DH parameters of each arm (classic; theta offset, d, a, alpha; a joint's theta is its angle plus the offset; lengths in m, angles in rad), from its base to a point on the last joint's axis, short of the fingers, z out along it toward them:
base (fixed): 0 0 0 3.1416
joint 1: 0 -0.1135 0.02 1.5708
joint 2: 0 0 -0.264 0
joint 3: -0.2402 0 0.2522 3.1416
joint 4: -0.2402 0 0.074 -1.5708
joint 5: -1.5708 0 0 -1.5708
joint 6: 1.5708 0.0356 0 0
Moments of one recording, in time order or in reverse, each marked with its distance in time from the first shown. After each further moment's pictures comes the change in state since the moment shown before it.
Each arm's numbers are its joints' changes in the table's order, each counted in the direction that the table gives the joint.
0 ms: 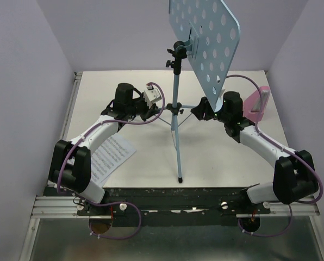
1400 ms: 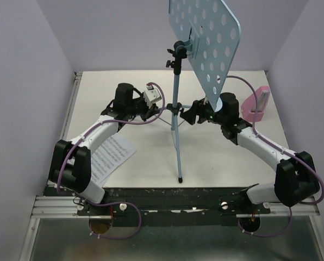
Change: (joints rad) left arm 0.000 0.000 0.001 0.002 -0.002 0.000; right arm -0.050 -0.012 -0.006 0.020 0.100 0.058
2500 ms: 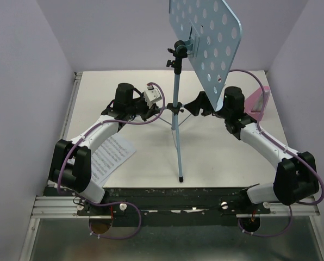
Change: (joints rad) left arm 0.001 0.004 0.000 0.000 -0.002 0.000; right arm 0.054 0.003 -0.070 -0.034 -0.048 0.112
